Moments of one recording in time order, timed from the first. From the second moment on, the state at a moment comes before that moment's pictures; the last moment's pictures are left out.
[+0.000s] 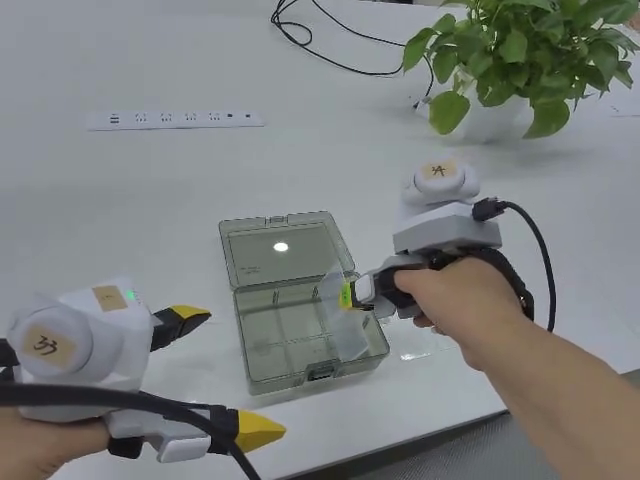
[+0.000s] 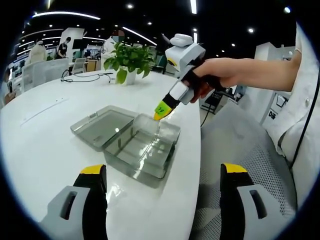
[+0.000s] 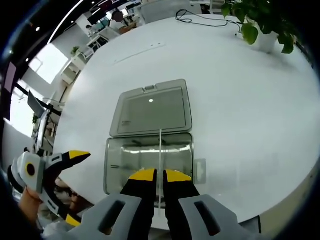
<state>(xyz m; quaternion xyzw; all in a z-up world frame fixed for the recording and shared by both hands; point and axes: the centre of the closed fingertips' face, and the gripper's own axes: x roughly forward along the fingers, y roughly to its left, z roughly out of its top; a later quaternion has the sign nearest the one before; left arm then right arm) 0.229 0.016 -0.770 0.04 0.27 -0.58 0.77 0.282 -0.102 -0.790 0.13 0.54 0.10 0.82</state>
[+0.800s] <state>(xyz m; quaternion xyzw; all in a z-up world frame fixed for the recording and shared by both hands) 0.228 0.019 -0.771 0.03 0.28 -0.57 0.77 0.284 -0.096 -0.795 0.09 0.55 0.13 0.82</state>
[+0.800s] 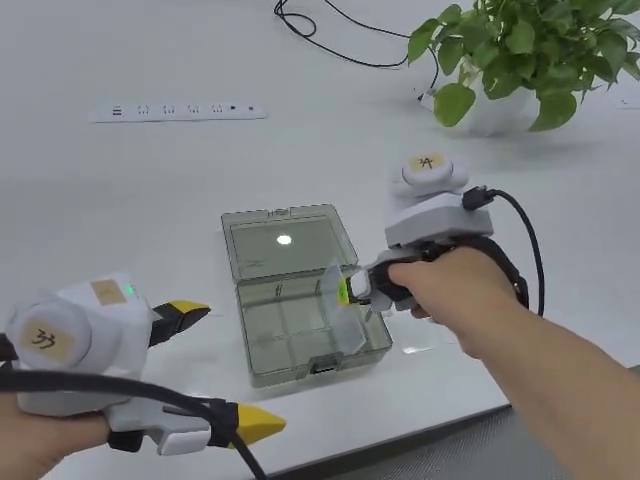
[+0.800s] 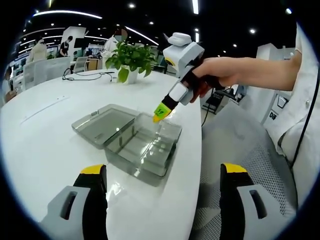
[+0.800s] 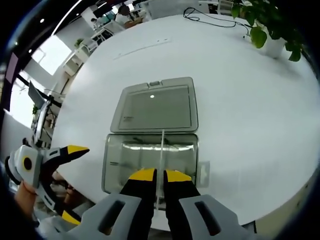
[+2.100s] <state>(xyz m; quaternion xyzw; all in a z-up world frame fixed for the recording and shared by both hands) 0.235 0.023 -0.765 0.03 0.29 -0.54 0.79 0.295 -0.092 -0.788 0.13 0.51 0.23 0.82</state>
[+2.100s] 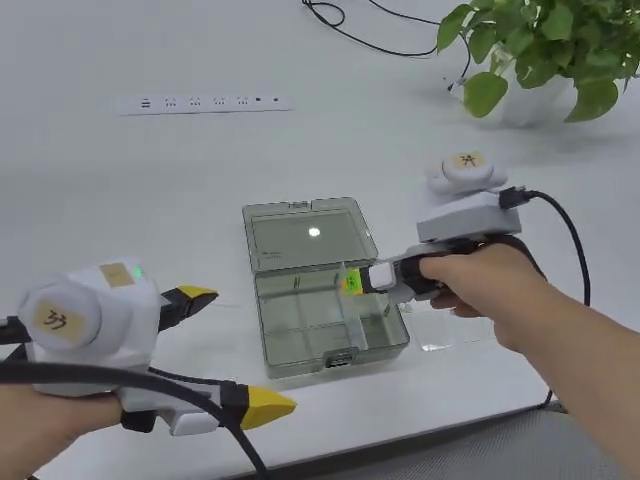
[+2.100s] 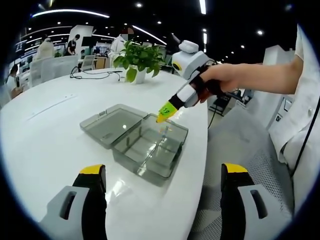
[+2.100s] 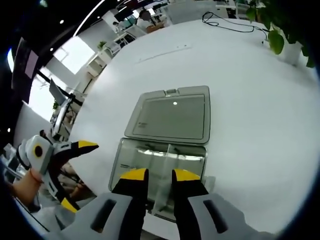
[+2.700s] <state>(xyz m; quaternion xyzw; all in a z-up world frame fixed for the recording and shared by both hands) 0.233 0.035 -0.753 0.02 0.30 -0.48 0.82 0.286 -0.093 -0.754 0.08 0.44 0.35 0.82</state>
